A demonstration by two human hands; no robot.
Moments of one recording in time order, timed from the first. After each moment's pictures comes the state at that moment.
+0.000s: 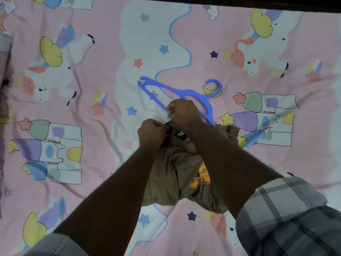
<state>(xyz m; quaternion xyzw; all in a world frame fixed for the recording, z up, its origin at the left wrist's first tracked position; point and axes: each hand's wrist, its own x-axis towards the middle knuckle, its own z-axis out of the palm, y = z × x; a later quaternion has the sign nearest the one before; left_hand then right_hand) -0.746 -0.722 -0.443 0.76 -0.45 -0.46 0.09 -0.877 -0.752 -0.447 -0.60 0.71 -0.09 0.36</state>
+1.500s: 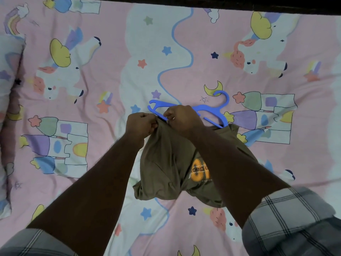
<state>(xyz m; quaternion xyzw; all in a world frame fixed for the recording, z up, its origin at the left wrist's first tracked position) -0.712 -0.741 -0.420 0.75 -0.30 -0.56 0.20 -0.870 -0.726 -0.414 -0.67 0.64 -0.07 0.36</state>
